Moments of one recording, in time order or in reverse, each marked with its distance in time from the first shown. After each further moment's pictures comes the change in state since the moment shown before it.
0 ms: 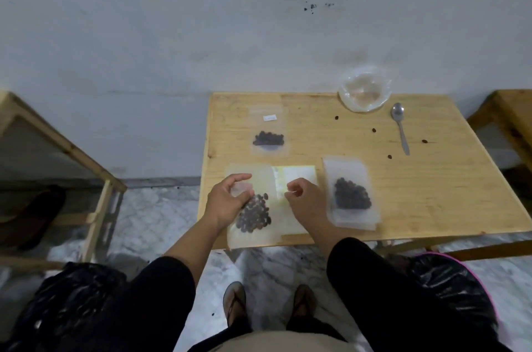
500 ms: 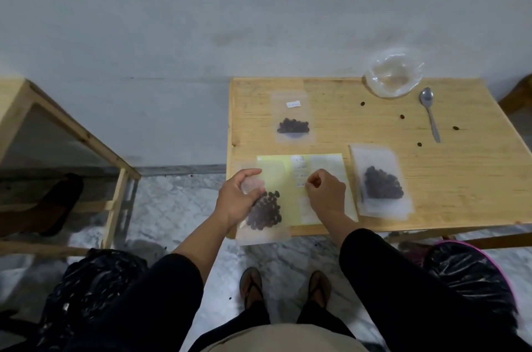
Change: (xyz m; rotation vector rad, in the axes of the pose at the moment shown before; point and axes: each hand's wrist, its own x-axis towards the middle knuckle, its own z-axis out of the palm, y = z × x) left_hand -0.003 -0.030 -0.036 -0.014 -0.023 -0.042; right_hand -0.001 -0.014 0.035 -0.091 0.153 0.052
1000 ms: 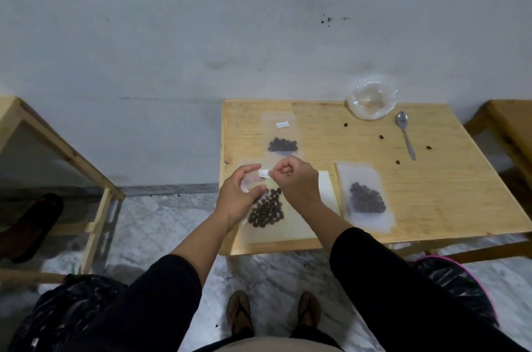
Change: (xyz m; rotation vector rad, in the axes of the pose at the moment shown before) left_hand 0.004 0.040 -0.001 -0.095 -0.025 0.171; right_hand -0.009 -0.078 -0.024 0.242 0.025 -0.207
